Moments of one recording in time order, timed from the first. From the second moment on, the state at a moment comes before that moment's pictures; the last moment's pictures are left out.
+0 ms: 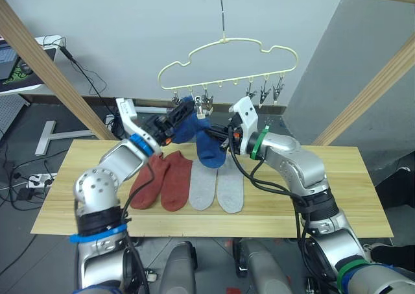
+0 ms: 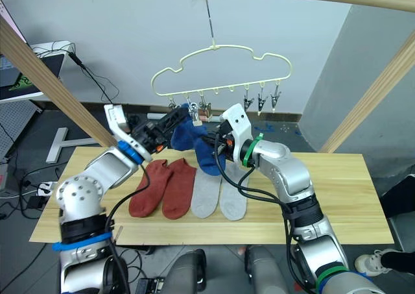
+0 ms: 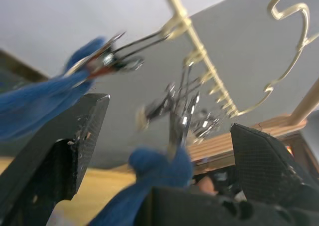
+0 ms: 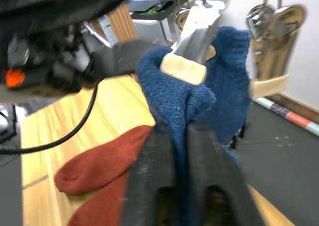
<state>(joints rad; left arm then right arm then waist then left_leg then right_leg) -0.47 0.32 0.41 -0.15 -1.13 0.96 -0.20 -0.70 -0.13 0.17 -0.01 0.32 0.70 0.60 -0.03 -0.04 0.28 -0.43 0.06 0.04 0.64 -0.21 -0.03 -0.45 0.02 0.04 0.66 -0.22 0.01</state>
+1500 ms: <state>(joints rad) -0.71 0.09 -0.05 0.33 -0.16 0.10 -0.16 -0.57 -0.31 0.04 -0.32 0.38 0.63 0.53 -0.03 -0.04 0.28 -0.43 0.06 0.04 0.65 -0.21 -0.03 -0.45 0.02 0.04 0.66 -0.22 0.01</state>
